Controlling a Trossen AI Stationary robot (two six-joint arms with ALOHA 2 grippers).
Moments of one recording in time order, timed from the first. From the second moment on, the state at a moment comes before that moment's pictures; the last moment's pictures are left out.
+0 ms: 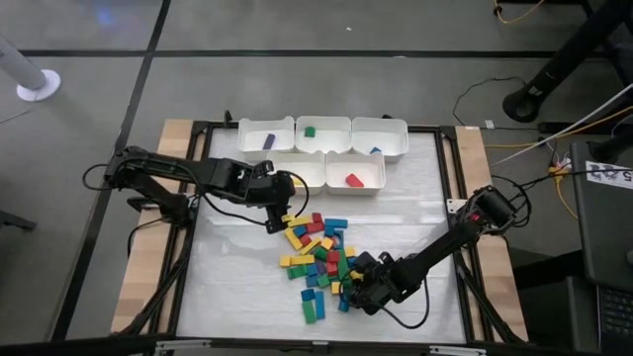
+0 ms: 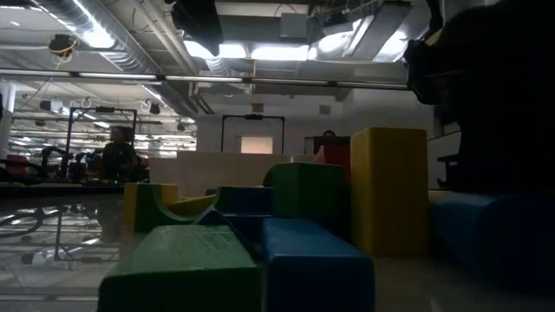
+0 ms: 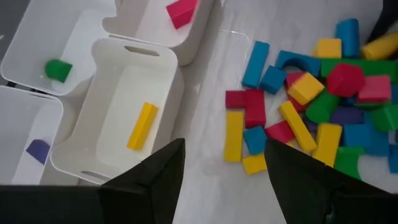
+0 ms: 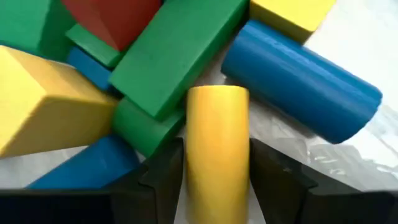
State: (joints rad) left arm -0.16 1.48 1.45 -1.04 -0.35 -0.33; right arm 0.64 1.91 1.13 -0.49 0.33 1.41
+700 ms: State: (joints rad) left arm -0.60 1.39 1.22 -1.22 -0.82 -0.79; right arm 0.64 1.72 1.13 -0.59 0.32 1.27
